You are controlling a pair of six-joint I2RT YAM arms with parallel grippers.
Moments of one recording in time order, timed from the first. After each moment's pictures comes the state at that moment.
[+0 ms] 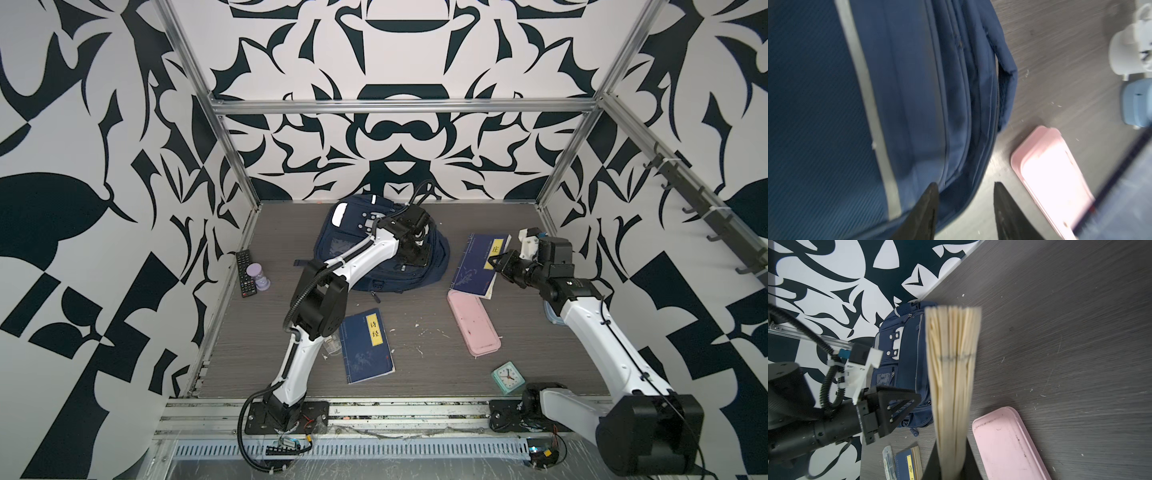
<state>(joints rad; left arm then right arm) -0.73 2.22 2.00 -0.85 0.14 -0.35 0.01 1.11 0.87 -0.40 -0.44 0.63</state>
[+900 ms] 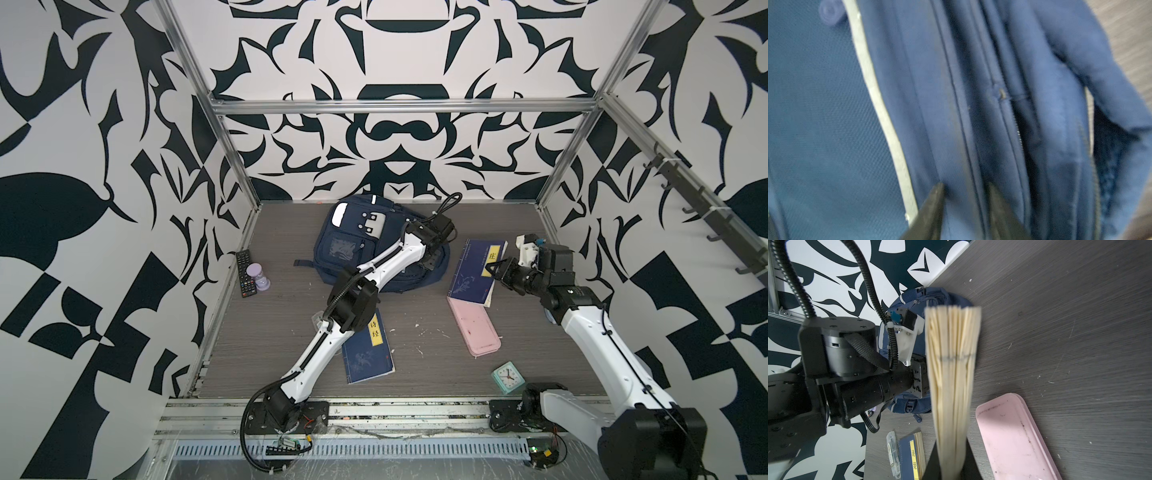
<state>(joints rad) -0.80 2.54 2.41 -1.07 -0.29 -0.20 0.01 1.06 0.81 -0.41 -0.49 0.63</state>
